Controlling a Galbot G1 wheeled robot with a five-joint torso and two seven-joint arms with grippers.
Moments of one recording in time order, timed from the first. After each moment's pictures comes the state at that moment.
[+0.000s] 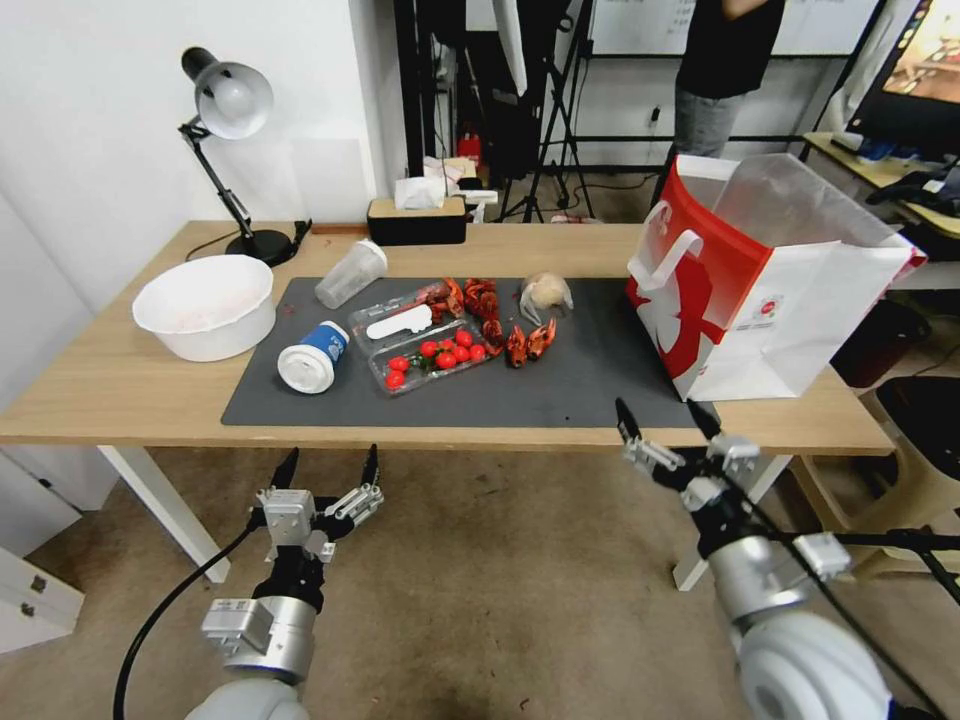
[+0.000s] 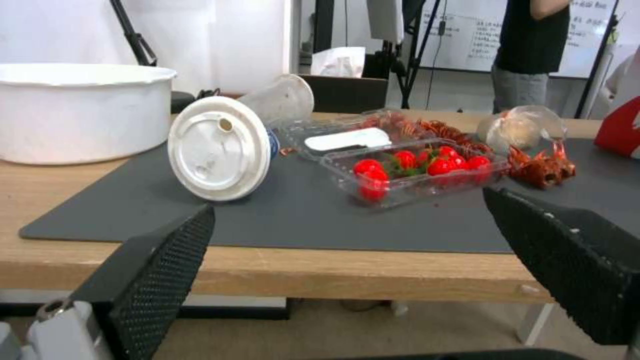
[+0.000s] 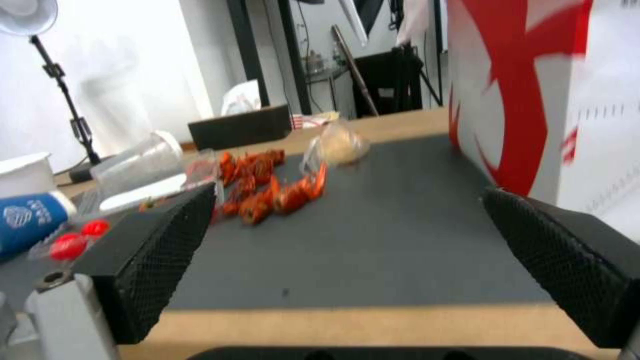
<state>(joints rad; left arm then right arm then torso) 1.77 -1.50 -0.52 -2.22 -0.19 -0.06 0.02 -1.66 1.05 0.41 2.20 0.54 0.16 0.17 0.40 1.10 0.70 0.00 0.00</state>
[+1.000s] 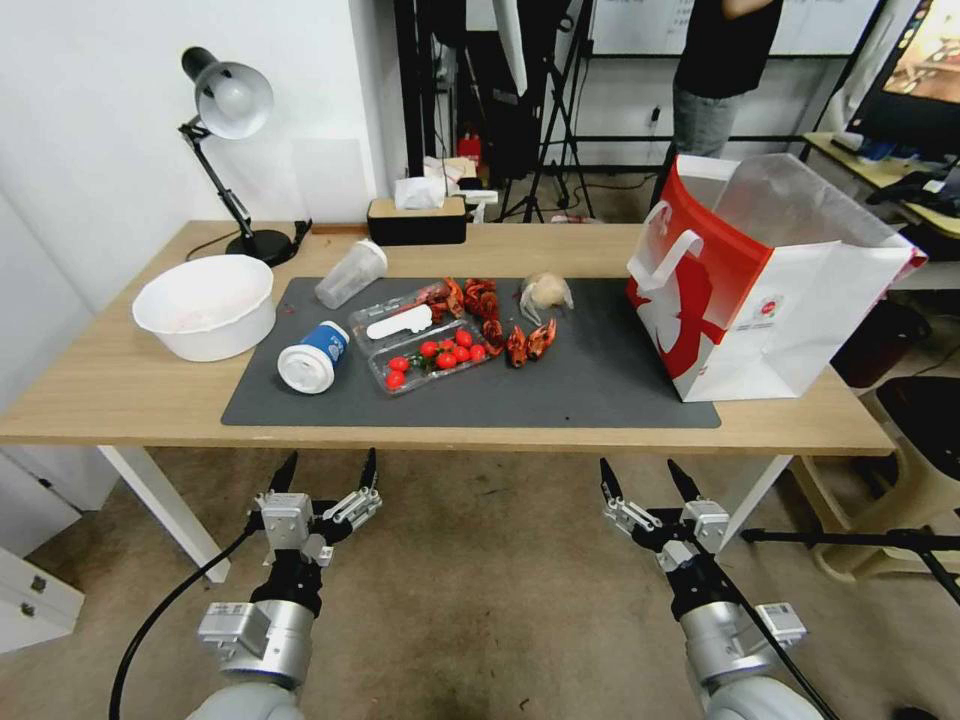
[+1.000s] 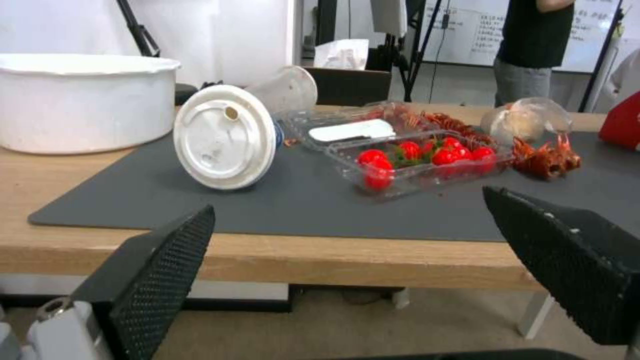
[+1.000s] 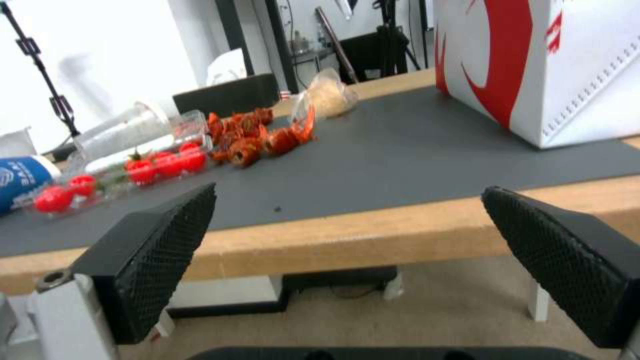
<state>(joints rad) 1.79 -1.50 -0.53 -2.22 -0.19 -0.06 0.02 -1.71 1.14 0.38 2.11 0.47 0.25 0.15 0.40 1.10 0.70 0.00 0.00</state>
